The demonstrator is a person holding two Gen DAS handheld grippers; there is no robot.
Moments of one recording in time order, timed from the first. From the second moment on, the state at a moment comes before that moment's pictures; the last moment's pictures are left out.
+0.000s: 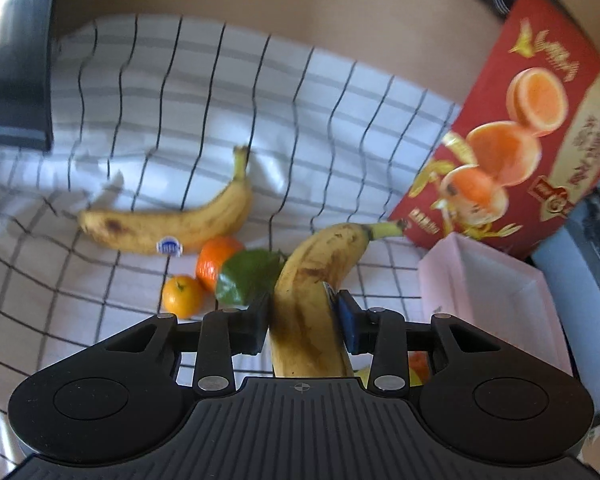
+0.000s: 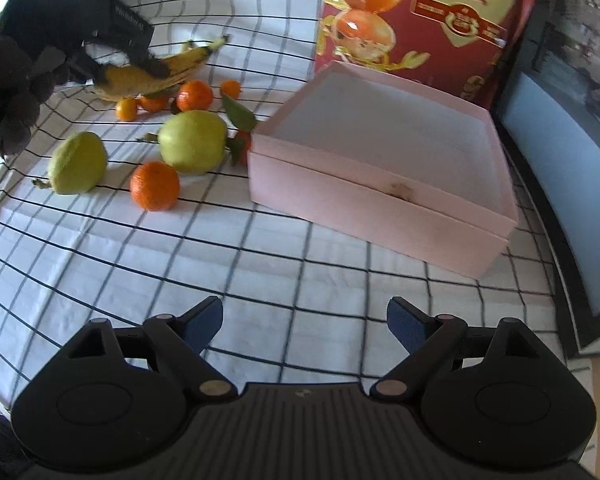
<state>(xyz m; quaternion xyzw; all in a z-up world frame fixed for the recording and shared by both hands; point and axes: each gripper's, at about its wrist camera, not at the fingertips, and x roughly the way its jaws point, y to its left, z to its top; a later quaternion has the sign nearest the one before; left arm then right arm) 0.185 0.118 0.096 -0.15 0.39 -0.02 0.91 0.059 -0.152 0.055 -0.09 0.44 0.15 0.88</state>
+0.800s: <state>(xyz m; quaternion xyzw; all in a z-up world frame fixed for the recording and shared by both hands) -0.002 0.207 0.116 -0.19 0.35 0.09 0.91 0.049 -0.010 0.078 -0.27 0.26 0.38 0.85</state>
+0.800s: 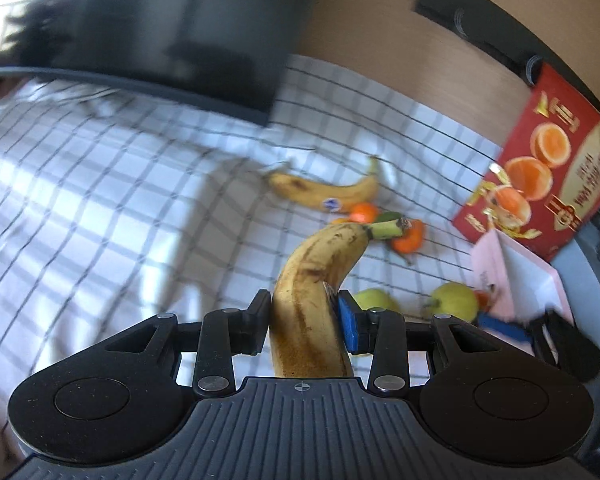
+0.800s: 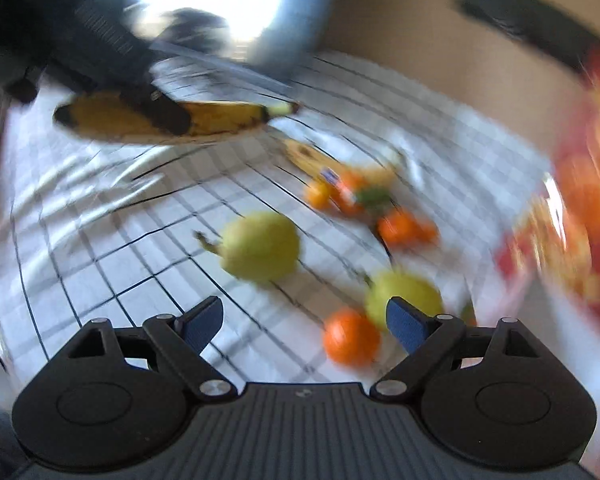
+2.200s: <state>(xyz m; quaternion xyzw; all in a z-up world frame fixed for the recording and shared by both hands) 0.113 0.084 0.149 -0.10 0.32 -0.14 0.93 0.089 -0.120 0.161 -0.13 0.37 0.27 0.88</state>
